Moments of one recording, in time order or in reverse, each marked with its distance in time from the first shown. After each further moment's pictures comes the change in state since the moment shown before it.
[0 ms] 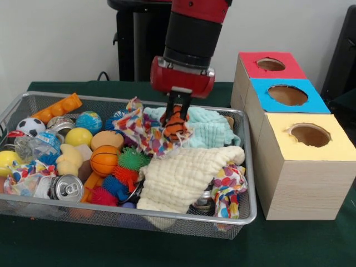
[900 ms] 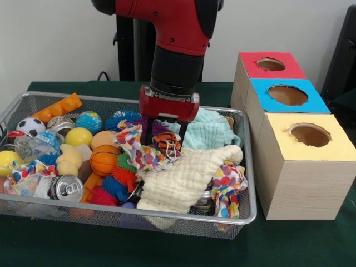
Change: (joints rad) arm -0.035 0.100 0.000 -0.027 0.000 -0.042 0.000
